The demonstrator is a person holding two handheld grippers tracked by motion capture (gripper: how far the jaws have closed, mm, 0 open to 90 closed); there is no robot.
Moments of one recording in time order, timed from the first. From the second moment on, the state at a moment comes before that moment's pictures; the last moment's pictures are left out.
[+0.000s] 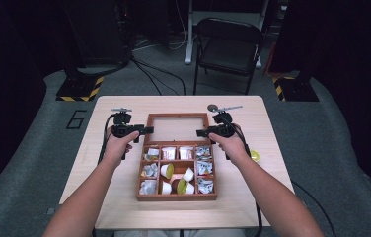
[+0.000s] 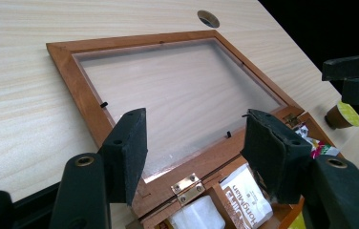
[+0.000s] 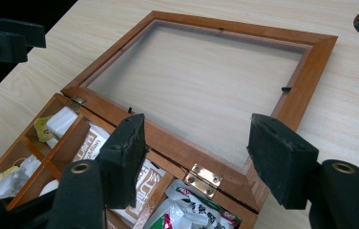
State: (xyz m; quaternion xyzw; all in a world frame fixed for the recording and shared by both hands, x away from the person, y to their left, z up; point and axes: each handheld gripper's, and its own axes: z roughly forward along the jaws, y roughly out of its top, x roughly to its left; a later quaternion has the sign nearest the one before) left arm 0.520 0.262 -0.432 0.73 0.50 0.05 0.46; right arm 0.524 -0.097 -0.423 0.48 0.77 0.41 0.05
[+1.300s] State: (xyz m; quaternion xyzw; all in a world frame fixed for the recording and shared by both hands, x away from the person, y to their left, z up) left arm 0.534 0.254 -0.454 0.73 0.53 0.04 0.42; right arm 0.539 -0.101 -0.452 0.51 0.77 0.38 0.04
